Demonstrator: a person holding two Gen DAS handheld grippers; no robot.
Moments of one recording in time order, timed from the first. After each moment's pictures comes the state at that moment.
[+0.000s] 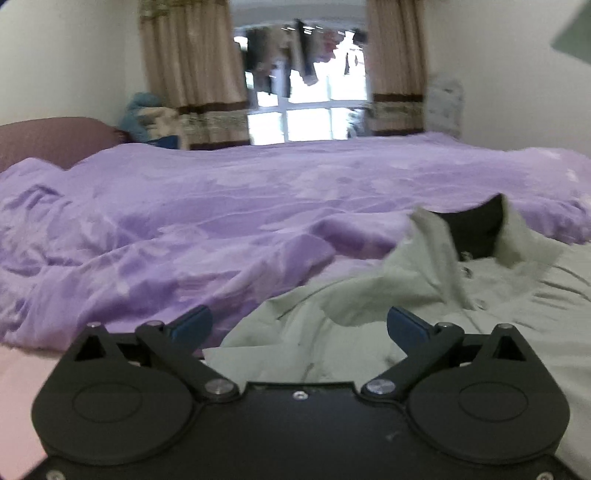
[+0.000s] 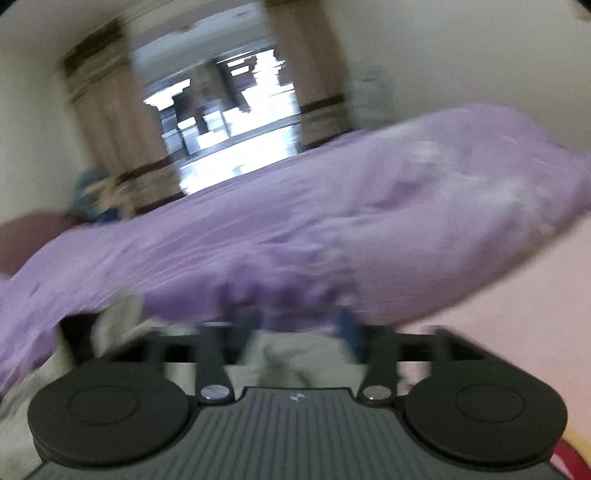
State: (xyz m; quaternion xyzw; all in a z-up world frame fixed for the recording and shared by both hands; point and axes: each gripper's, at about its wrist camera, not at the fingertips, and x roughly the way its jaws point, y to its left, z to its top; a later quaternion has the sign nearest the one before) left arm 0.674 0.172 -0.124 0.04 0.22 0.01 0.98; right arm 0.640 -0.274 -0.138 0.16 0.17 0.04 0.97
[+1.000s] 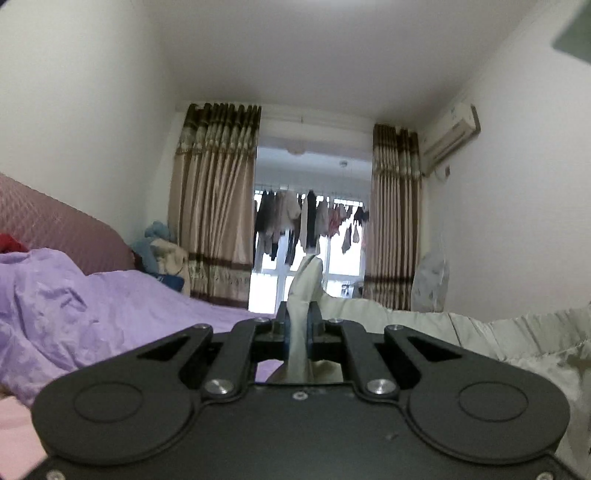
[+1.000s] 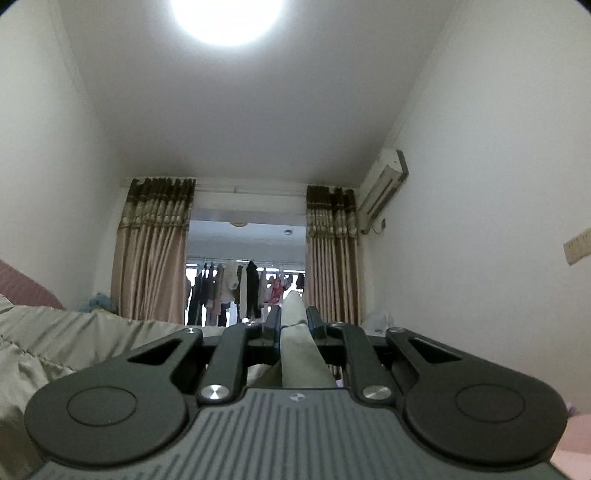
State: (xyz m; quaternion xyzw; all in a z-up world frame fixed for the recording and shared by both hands) left arm 0.541 0.167 -0.037 -0.04 -0.08 0.01 1.00; right arm 0.507 -0.222 -0.083 0.01 -0.23 -0.04 0.97
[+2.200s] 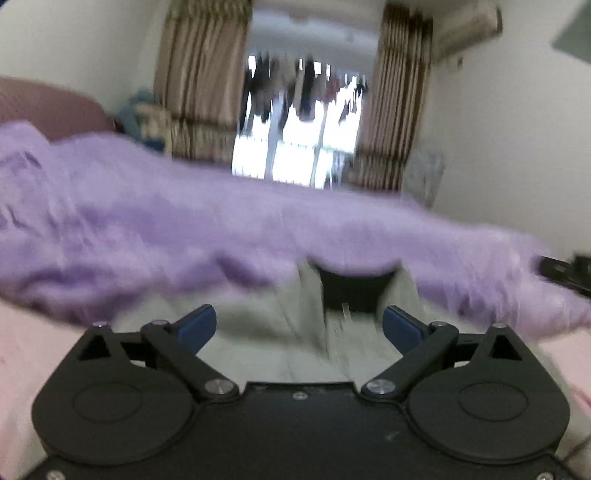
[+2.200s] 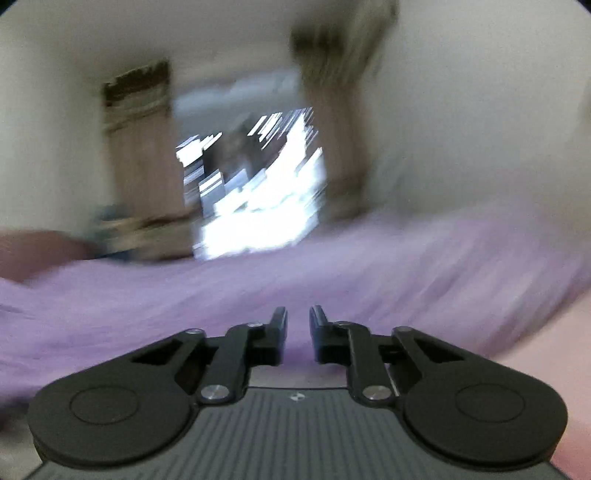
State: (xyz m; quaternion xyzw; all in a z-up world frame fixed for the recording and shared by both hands) left arm 0.664 0.090 -0.121 -0.08 0.17 -0.01 0.98; right arm 0.570 -0.171 -0.088 0.15 0.08 0.07 0.98
